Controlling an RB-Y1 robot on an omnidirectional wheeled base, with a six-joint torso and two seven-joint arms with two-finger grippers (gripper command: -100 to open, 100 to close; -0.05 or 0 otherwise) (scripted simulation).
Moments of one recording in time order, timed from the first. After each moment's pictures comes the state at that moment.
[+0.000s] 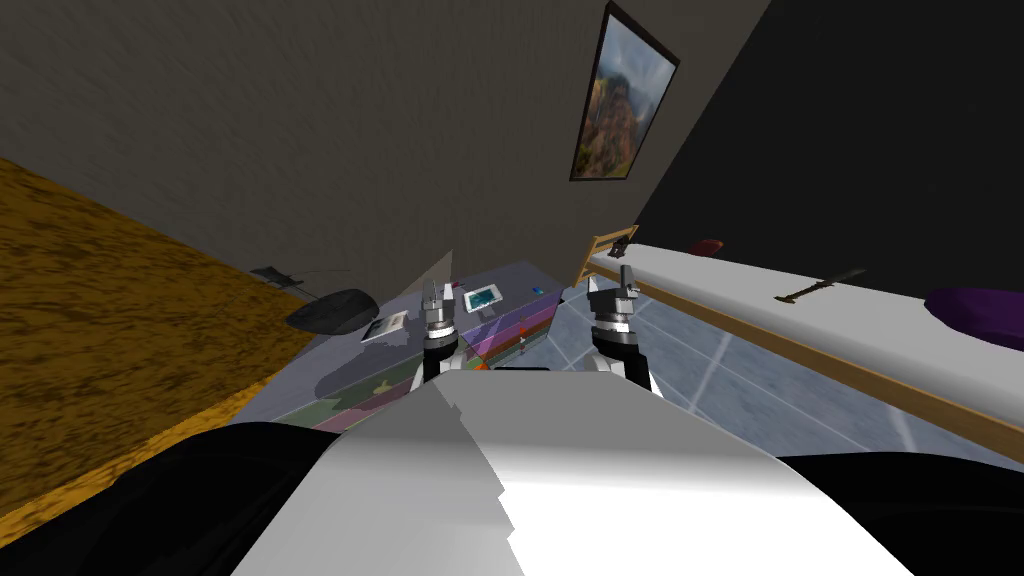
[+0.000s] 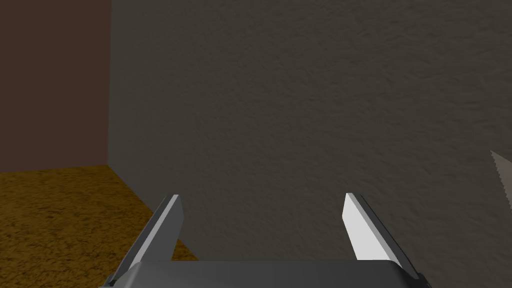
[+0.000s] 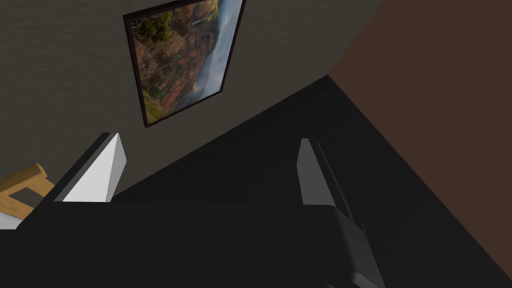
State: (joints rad) left arm 0.51 -0.03 -0.02 -2.21 -0.11 -0.63 0.00; right arm 0.53 -0.01 0.07 -2.32 -0.05 -0.42 -0.16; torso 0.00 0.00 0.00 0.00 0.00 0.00
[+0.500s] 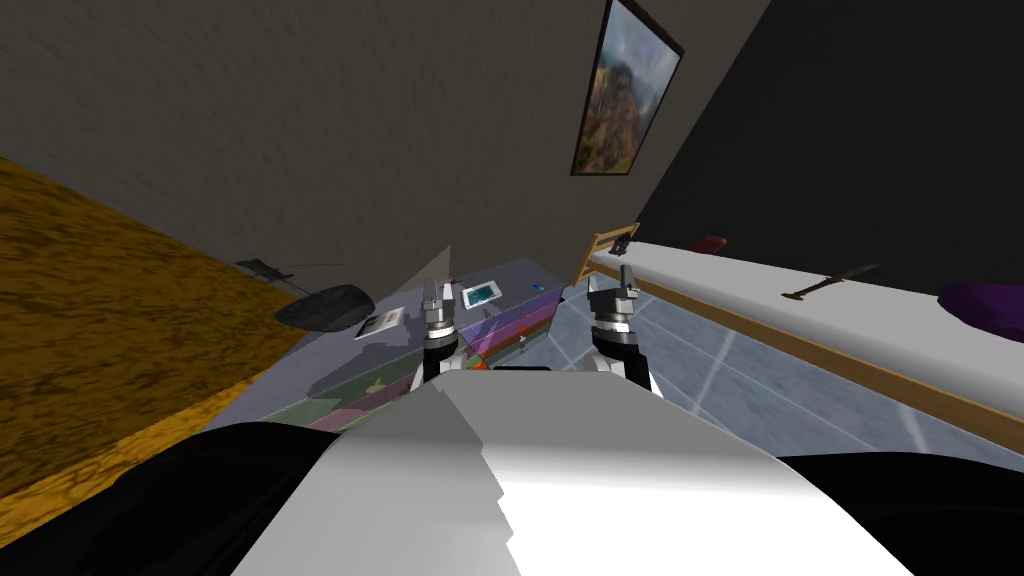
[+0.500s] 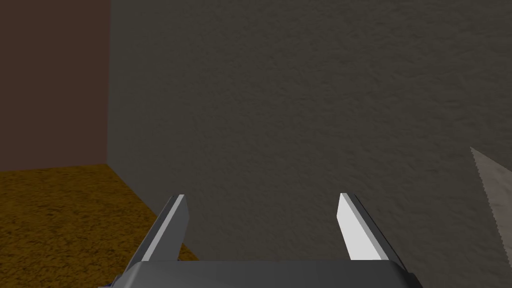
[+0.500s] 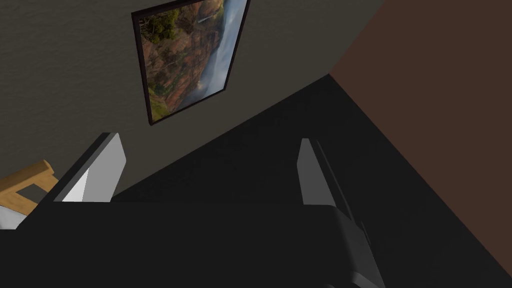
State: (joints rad) left arm 0.51 -0.03 -0.02 -2.21 -0.11 -0.63 0.00; right arm 0.53 -0.01 0.07 -2.32 -0.05 -0.42 -0.16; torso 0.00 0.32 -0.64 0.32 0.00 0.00
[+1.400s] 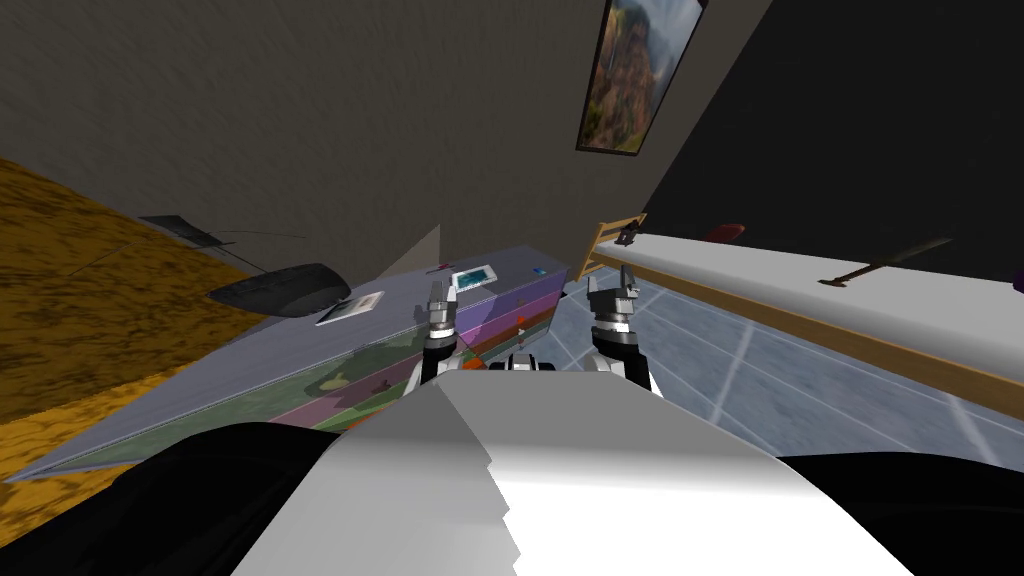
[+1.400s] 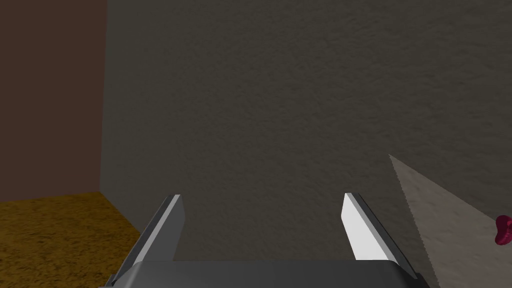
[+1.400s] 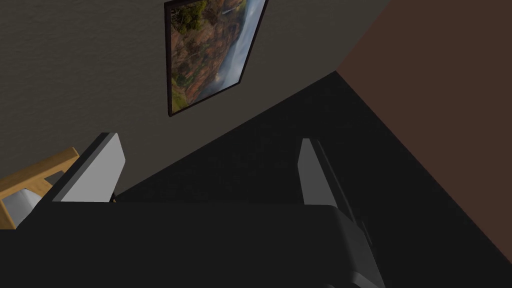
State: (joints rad) left arm 0.50 0.07 -0.02 -2.17 -0.10 -0.62 0.00; right arm 0.53 -0.01 0.07 -2.32 -0.05 -0.42 -0.16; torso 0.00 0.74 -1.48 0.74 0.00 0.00
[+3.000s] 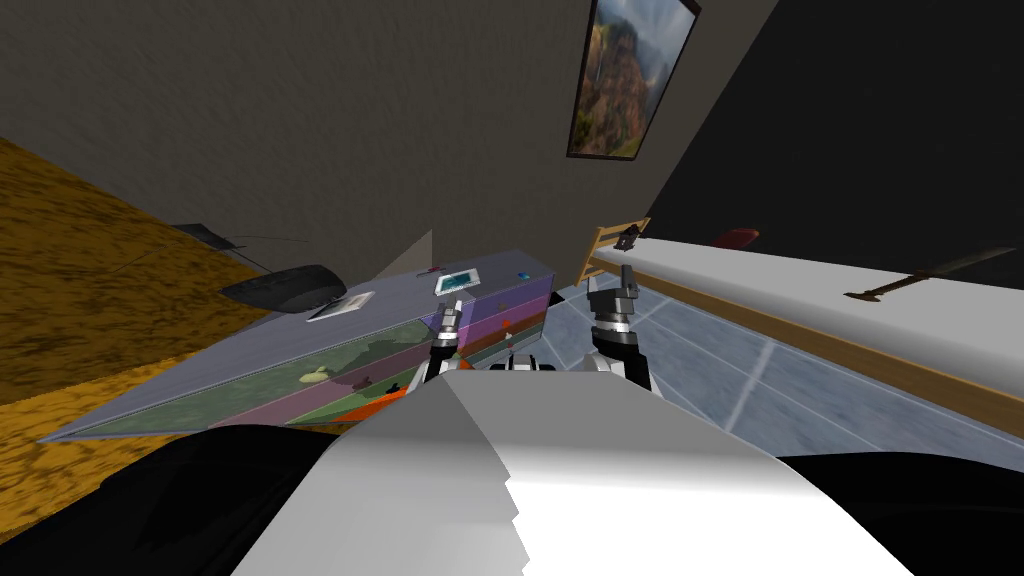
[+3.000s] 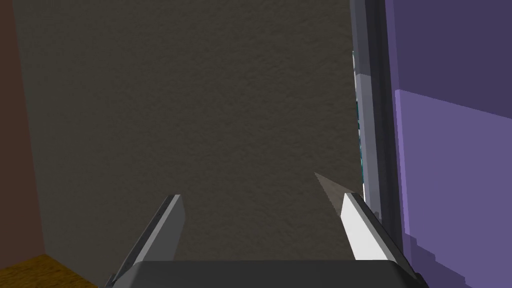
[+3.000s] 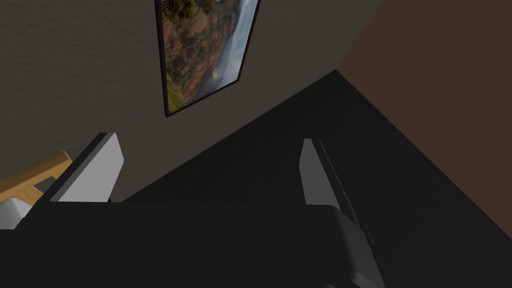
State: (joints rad) left arm 0.44 0.17 0.02 -1.88 -0.08 -0.59 -0.02; right arm 0.53 -0.01 0.07 -2.32 -0.05 -0.42 -0.16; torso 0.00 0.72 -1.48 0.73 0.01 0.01
